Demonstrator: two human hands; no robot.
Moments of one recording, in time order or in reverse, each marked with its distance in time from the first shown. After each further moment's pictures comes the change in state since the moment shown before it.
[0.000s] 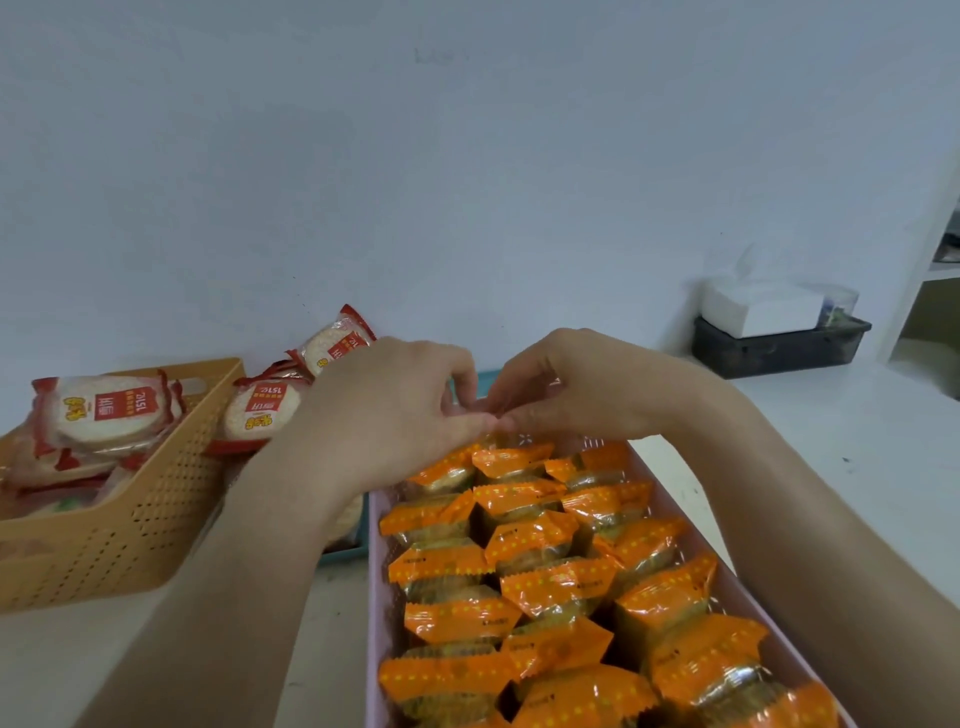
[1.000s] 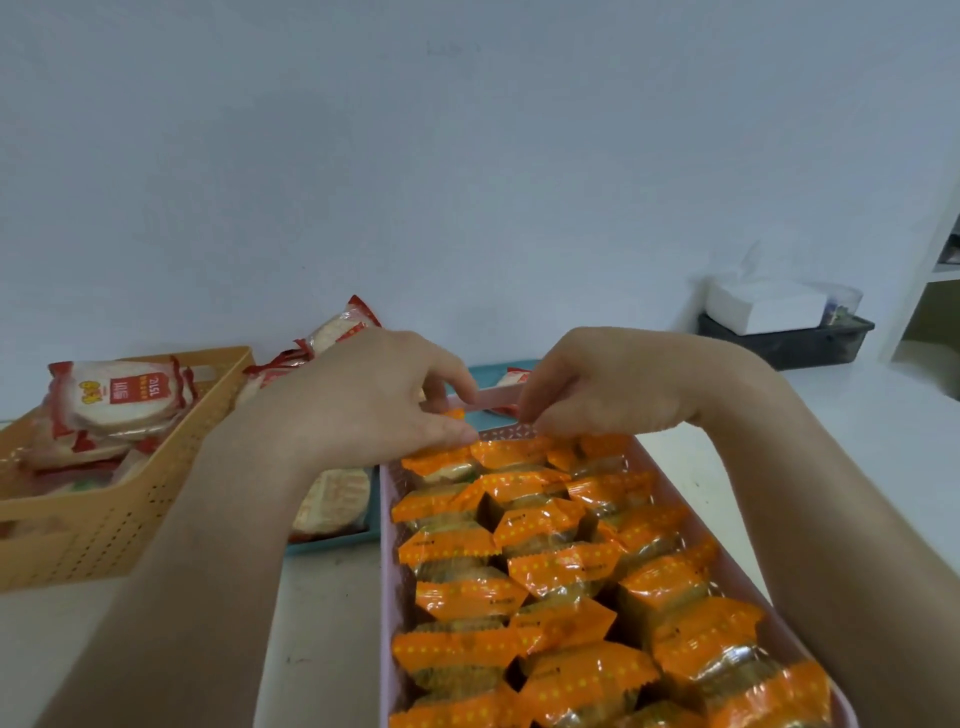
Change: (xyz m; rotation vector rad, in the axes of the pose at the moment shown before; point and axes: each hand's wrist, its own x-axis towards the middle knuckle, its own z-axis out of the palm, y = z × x) left_hand -0.005 -0.014 -0.017 -0.097 -0.228 0.014; right_hand -0.013 -0.013 -0.011 -0.112 -0.151 0.096
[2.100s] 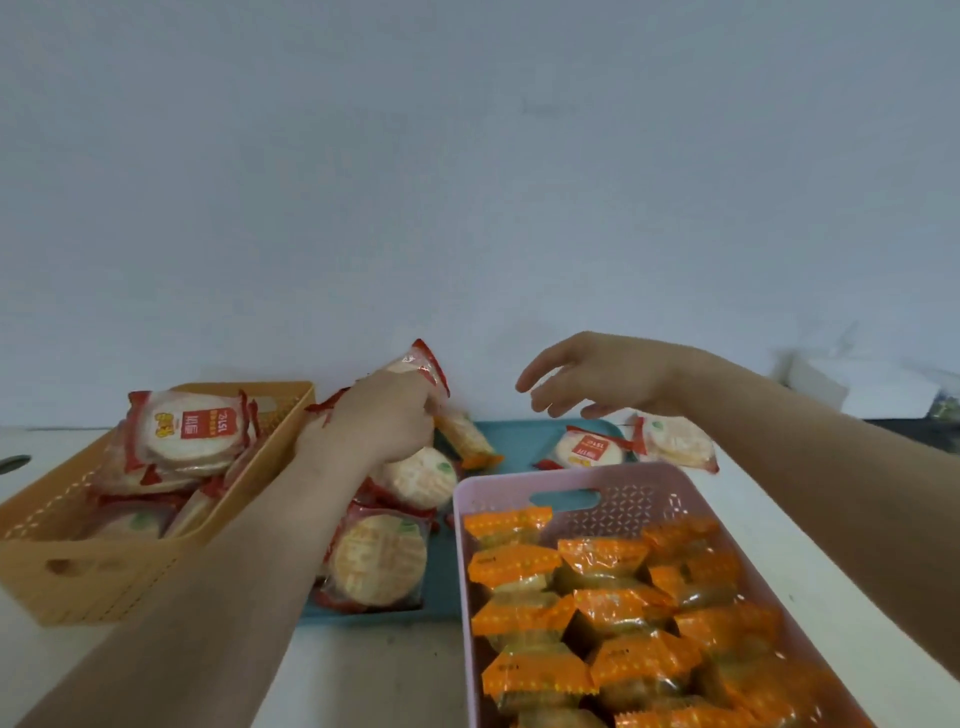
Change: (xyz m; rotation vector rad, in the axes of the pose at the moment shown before) left_hand 0.073 -0.112 0.028 0.132 0.166 -0.325; right_hand 0.110 0.003 -0.028 0.343 -0.022 0.097
